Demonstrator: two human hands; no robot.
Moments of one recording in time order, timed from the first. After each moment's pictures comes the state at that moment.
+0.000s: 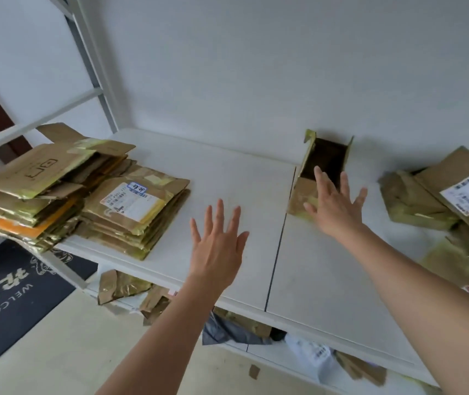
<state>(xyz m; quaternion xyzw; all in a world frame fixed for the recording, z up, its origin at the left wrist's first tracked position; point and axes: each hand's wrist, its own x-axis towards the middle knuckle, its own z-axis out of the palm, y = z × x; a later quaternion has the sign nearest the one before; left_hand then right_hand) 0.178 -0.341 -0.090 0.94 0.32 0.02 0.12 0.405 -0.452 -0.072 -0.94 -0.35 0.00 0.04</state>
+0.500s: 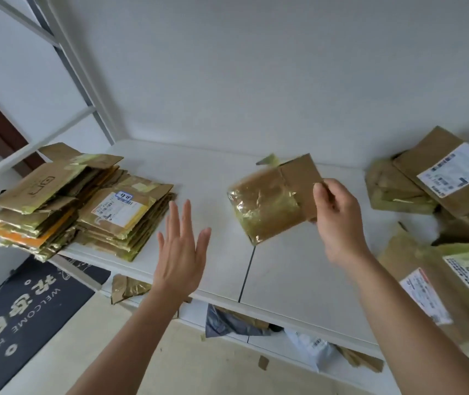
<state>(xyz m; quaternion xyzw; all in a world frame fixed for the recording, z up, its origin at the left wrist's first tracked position) 0.163 -0.377 -0.072 0.88 0.37 0.17 0.25 0.373 -0.528 -0.039 -0.72 -0.25 0.04 0.64</state>
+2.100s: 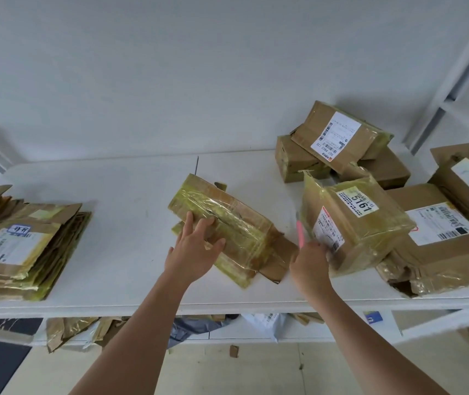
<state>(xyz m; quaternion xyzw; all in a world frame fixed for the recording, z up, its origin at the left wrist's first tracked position) 0.284 -0.450 -0.108 0.91 0.28 -0.03 0.31 0.375 -0.664 -0.143 -0.93 -0.03 0.10 0.35</state>
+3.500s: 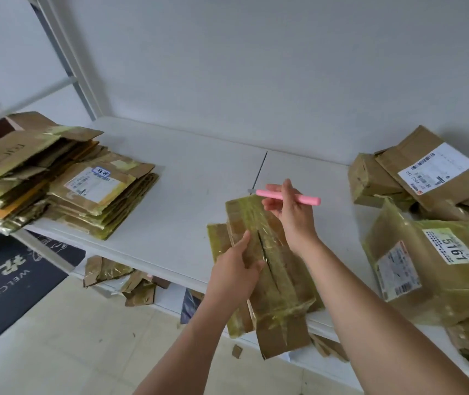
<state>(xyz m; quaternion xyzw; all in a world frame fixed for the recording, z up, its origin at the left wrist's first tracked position) 0.224 -0.482 -0.102 0.79 0.38 0.07 0.47 0.374 -0.510 -0.088 -0.65 -0.18 0.22 0.71</state>
